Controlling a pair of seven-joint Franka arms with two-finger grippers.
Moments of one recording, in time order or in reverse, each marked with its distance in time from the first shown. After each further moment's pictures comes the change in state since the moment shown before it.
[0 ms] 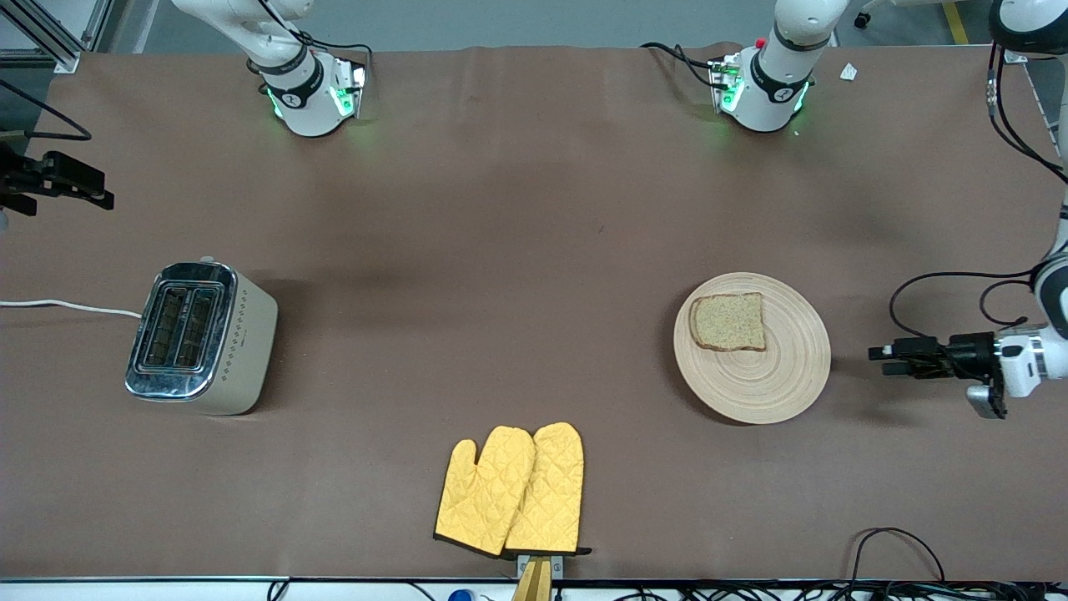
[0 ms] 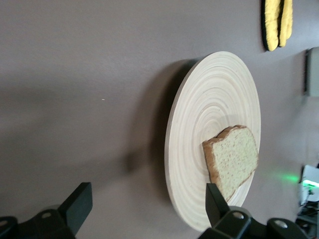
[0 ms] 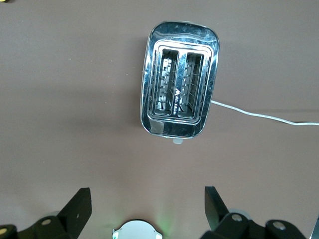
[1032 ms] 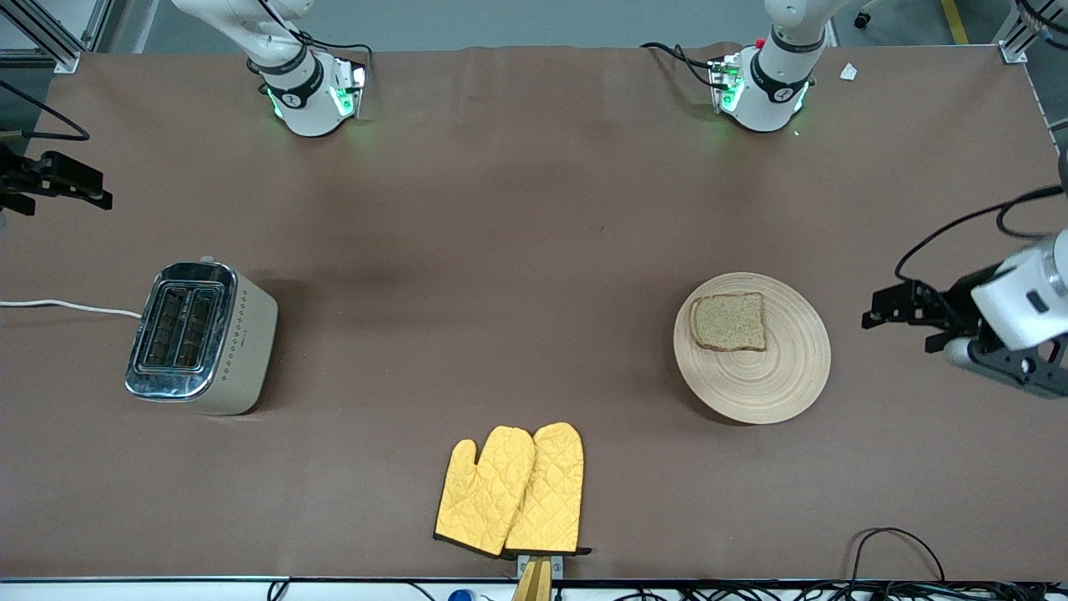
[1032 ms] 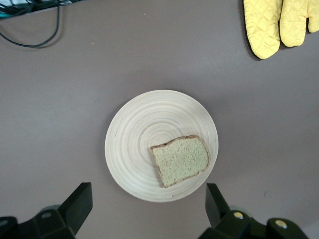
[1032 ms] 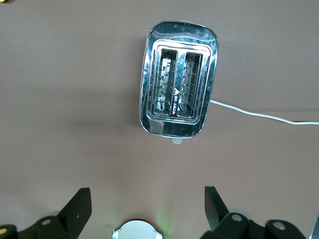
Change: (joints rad) left arm -0.329 -0.531 -0.106 0.090 0.258 -0.193 -0.496; right arm 0.000 0.000 -0.003 0.000 0.000 0.000 0.000
